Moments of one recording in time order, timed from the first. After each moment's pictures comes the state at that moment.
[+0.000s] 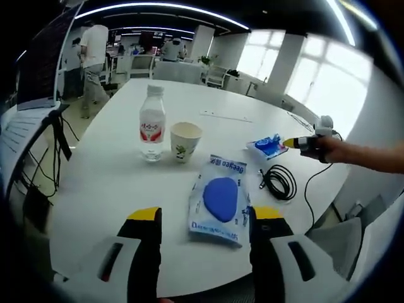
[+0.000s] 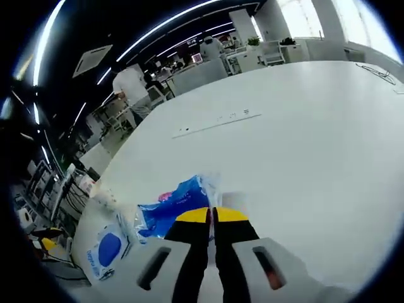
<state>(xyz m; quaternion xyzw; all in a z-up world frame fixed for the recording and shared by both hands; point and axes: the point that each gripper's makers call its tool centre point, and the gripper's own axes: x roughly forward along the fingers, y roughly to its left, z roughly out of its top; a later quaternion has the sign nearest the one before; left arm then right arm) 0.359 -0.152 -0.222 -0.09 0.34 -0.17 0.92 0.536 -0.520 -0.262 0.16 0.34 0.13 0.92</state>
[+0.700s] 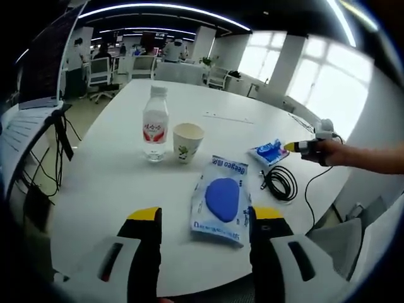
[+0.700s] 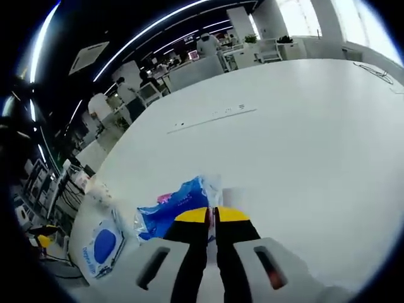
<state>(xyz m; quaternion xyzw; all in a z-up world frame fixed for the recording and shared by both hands) 0.358 -0.149 -0.220 -0.09 0.34 -0.17 0.92 0.529 -0.524 -0.272 0.15 0.35 0.12 0.92</state>
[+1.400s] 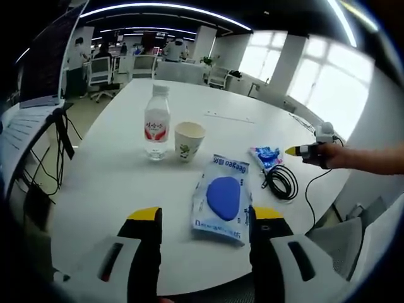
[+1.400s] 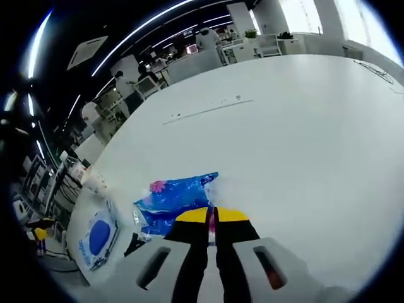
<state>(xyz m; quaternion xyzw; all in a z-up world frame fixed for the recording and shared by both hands) 0.356 -0.146 -0.222 -0.09 0.34 -0.16 0.92 0.517 -0.530 -0.286 0.14 0.37 0.12 0.91</state>
